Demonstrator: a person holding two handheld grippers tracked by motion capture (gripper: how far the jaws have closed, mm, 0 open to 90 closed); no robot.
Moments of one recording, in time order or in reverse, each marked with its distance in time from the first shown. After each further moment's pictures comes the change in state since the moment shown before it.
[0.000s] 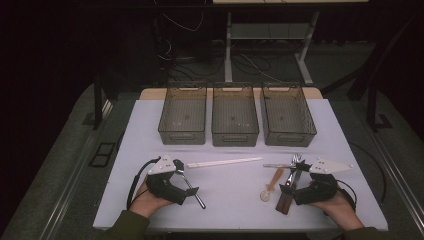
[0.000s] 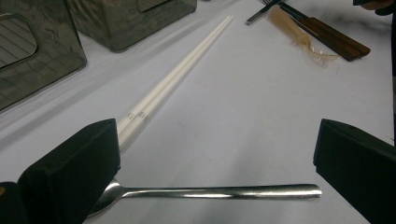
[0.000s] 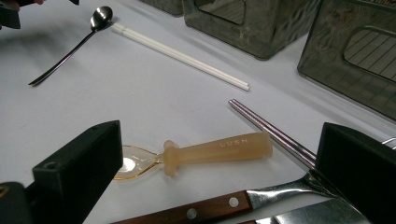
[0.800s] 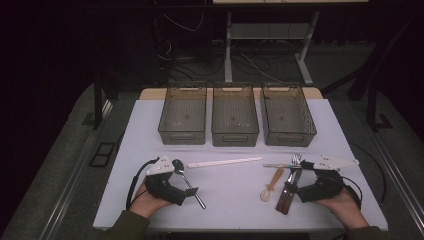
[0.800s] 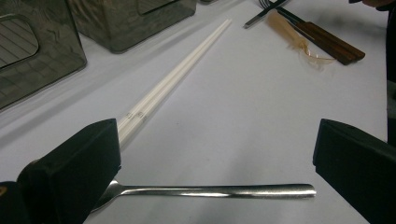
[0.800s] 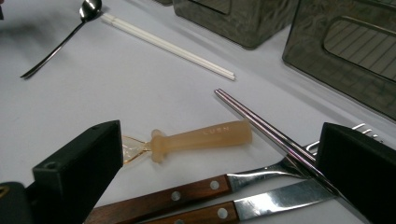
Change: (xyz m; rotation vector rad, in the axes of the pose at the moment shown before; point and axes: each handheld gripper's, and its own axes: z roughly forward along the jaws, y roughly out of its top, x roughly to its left) left arm -0.001 -0.001 -0.003 -0.012 -0.004 -0.014; right arm -0.009 0.006 -0.010 0.055 -0.015 0.015
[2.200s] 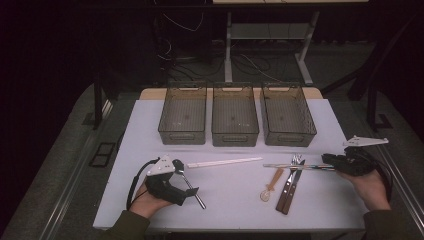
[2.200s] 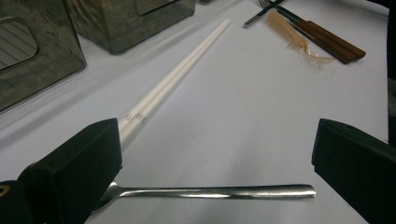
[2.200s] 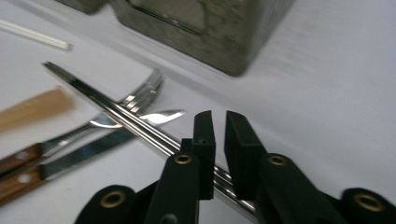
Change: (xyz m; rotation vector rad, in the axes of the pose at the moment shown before) left arm -0.002 0.001 0.001 -0.005 0.002 0.006; right arm -0.098 -0.005 -0.034 0.134 -0.246 0.153
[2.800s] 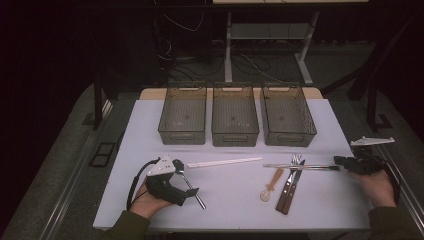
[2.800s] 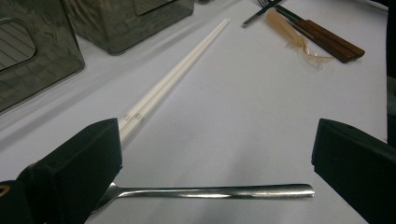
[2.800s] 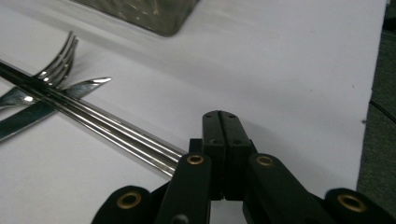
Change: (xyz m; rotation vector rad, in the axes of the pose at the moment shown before) left arm -0.001 0.000 0.000 0.000 0.001 0.002; right arm -0.034 -0.014 0.004 0.091 -0.094 0.070
